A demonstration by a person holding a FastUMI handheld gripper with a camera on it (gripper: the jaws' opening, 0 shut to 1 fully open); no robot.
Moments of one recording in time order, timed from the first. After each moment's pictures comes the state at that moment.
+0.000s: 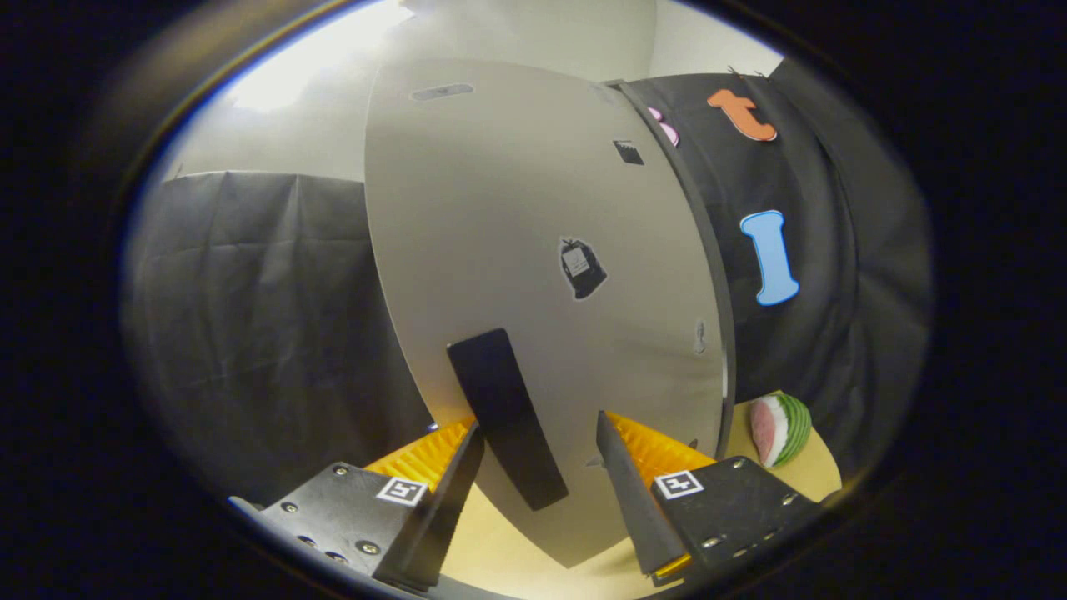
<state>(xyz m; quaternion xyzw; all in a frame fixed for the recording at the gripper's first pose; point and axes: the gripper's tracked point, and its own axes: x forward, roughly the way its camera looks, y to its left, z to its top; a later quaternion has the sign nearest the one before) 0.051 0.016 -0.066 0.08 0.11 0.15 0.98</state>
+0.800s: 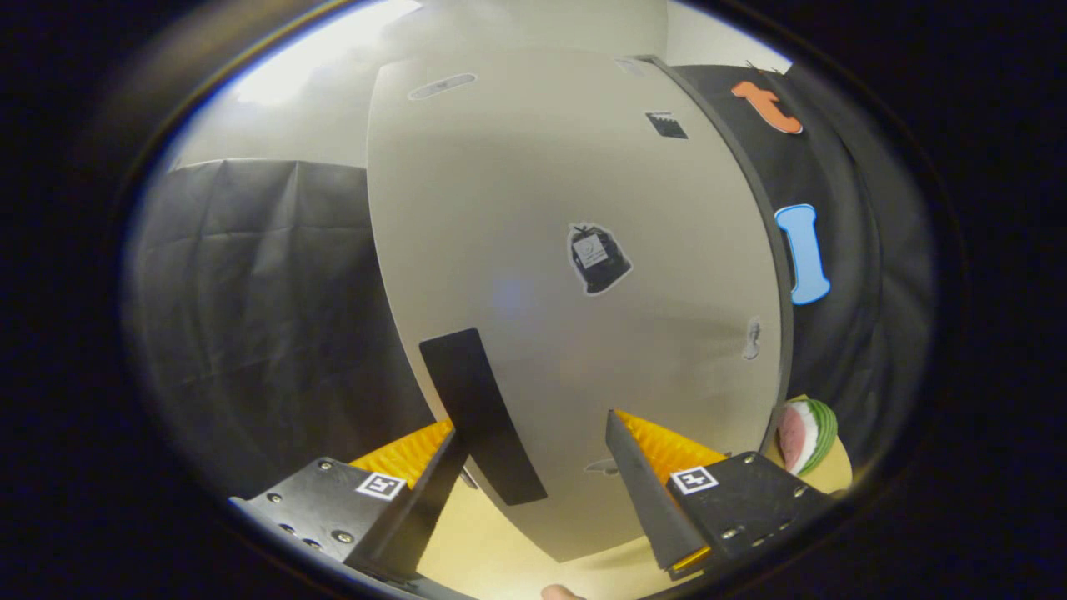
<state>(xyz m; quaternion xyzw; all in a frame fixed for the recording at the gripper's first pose) 0.112 0.070 -0.079 0.07 0.11 0.17 0.98</state>
